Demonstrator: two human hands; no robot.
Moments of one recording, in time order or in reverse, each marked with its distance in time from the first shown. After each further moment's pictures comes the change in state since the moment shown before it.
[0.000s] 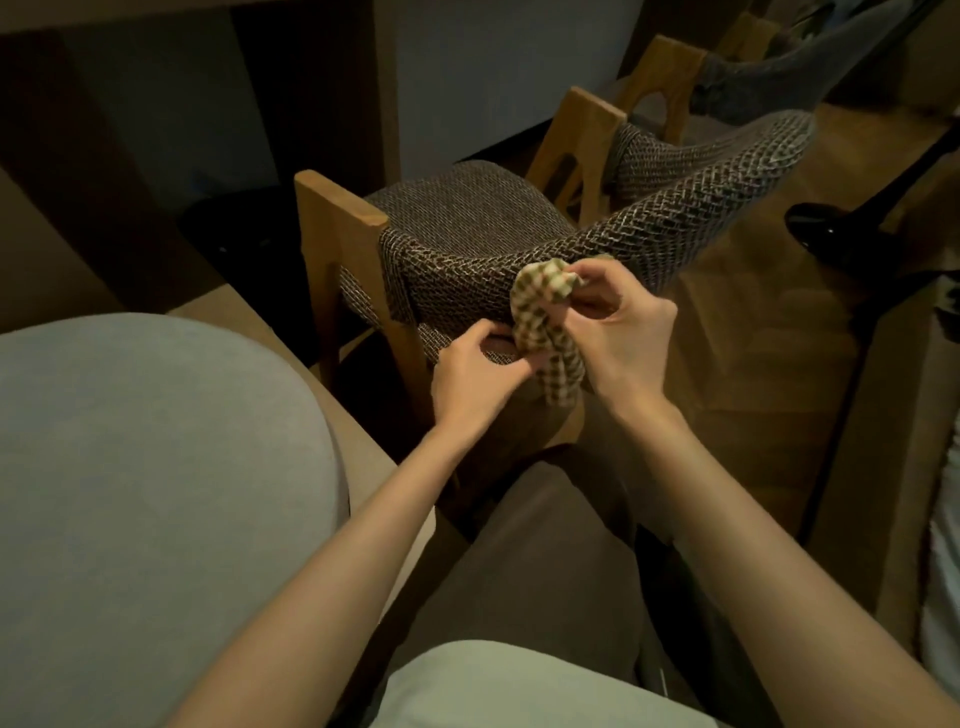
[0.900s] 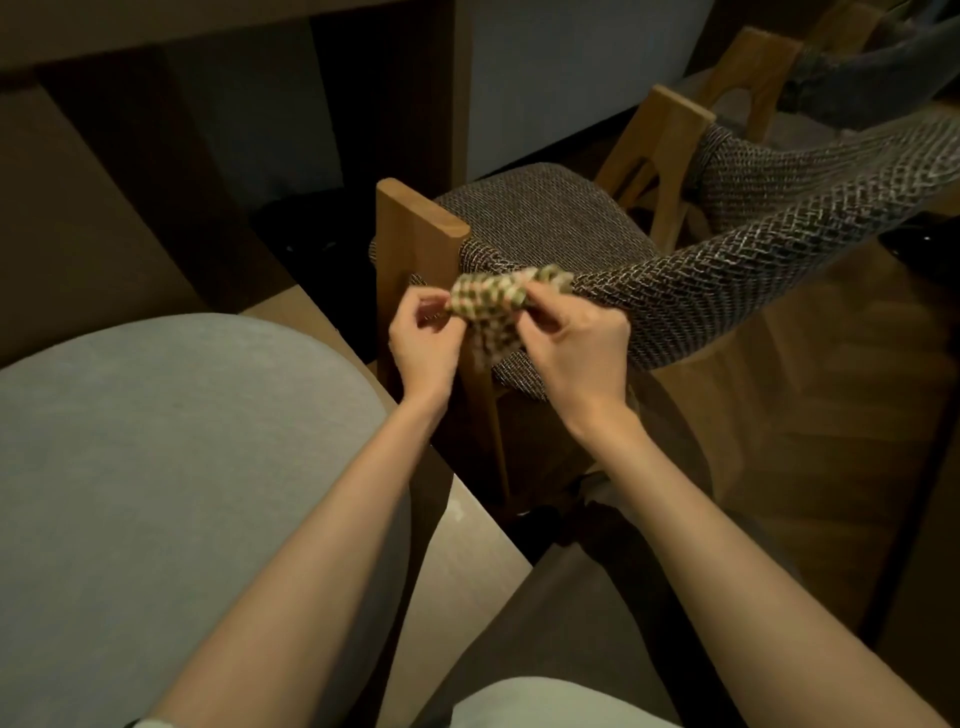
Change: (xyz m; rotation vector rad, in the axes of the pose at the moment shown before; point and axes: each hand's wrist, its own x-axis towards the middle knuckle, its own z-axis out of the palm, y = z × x) left_hand 0.055 -0.041 -0.079 -0.379 0.372 -0.026; right_hand -0.011 -0.035 0.095 -0.244 -0.091 -0.157
